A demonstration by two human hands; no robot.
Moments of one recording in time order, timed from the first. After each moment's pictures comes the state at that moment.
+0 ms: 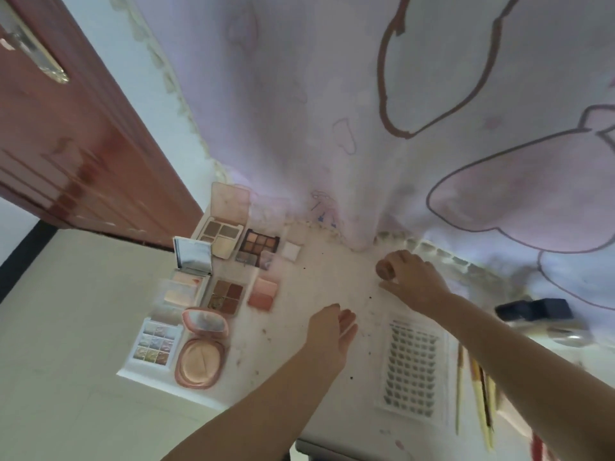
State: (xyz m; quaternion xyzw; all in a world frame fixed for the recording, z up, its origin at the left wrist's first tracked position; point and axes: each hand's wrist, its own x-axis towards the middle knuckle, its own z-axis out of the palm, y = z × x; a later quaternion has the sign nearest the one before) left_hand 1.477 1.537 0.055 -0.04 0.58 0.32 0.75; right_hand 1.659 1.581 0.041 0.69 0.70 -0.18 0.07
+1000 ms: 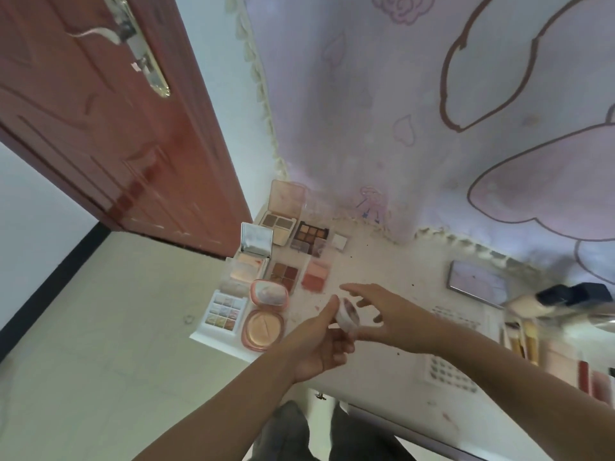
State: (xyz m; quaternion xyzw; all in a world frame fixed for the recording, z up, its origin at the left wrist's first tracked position) left_hand 1.349 1.488 0.084 0.19 0.45 0.17 0.85; right_hand 1.523 1.498 0.117 0.52 0.73 -0.43 -0.05
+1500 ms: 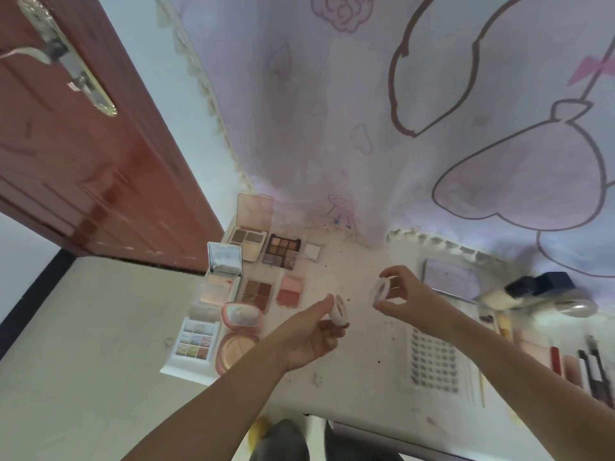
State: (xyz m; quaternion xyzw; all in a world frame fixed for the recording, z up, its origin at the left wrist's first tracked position) left_hand 1.374 1.529 0.072 0.14 0.46 0.18 0.86; right_hand 1.585 1.505 0.104 0.66 0.53 -0.48 -0.22
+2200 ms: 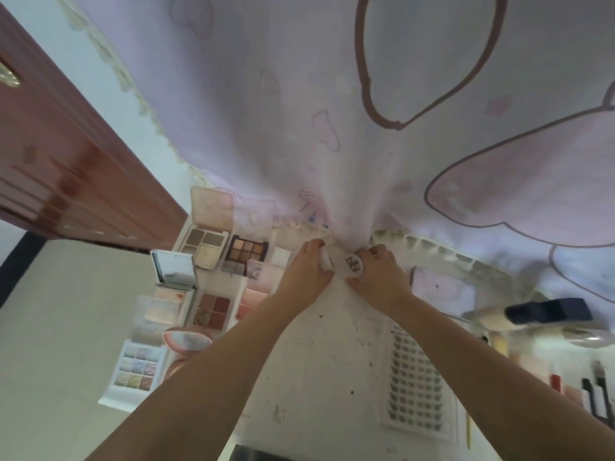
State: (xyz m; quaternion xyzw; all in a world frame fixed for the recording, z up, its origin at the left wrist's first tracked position) left_hand 1.462 1.639 0.017 0.71 0.57 0.13 0.40; right_hand 1.615 1.600 0.019 0.74 0.63 -0.25 -0.03
